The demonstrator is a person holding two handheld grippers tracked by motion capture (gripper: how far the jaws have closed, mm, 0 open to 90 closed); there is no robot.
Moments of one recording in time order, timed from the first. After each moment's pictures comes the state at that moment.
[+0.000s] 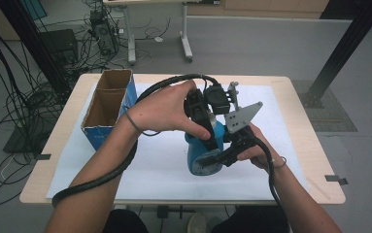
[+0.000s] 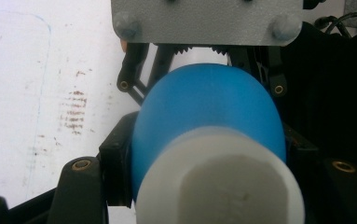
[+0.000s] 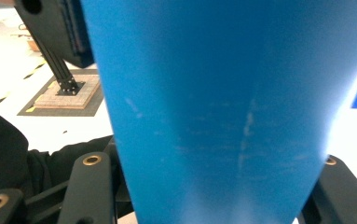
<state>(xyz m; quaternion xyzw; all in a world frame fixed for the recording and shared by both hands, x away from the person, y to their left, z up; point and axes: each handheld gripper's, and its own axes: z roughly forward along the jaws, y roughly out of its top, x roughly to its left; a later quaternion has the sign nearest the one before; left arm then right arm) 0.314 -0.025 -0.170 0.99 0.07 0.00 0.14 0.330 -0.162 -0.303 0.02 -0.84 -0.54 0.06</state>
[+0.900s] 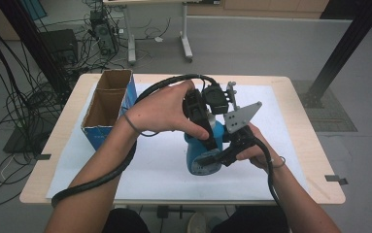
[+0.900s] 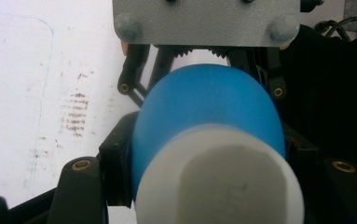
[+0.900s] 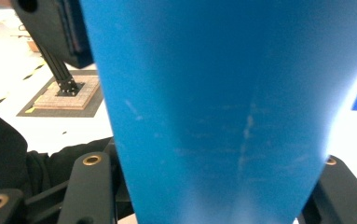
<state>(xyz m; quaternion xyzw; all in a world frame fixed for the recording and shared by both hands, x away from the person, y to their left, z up) 0.315 -0.022 -0.171 0.99 0.07 0.01 0.15 0.330 -0.160 -0.303 0.02 -0.84 -0.54 0.07</state>
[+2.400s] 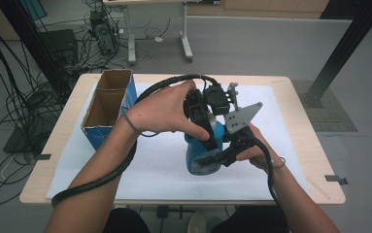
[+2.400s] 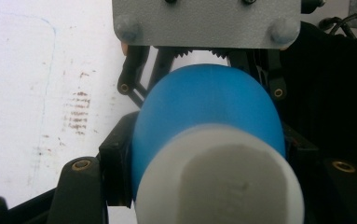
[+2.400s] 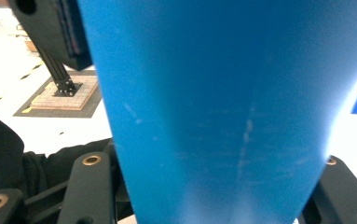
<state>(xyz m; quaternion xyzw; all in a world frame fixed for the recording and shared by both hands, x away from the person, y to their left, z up) 0.312 -0.024 -0.169 0.99 0.07 0.01 0.14 0.329 -0.160 -0.302 0.03 -0.84 -0.54 0.06</state>
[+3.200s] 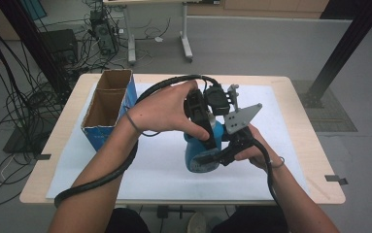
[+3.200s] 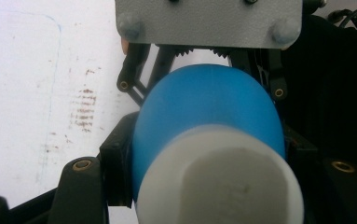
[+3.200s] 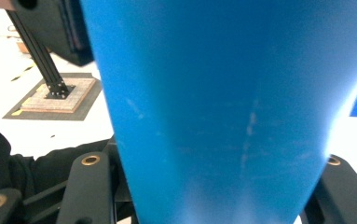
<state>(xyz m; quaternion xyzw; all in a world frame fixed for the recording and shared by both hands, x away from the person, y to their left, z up) 0.314 -0.025 -0.171 0.99 0.07 0.02 0.14 0.331 -0.159 -0.308 0.02 -0.83 -0.55 0.05</state>
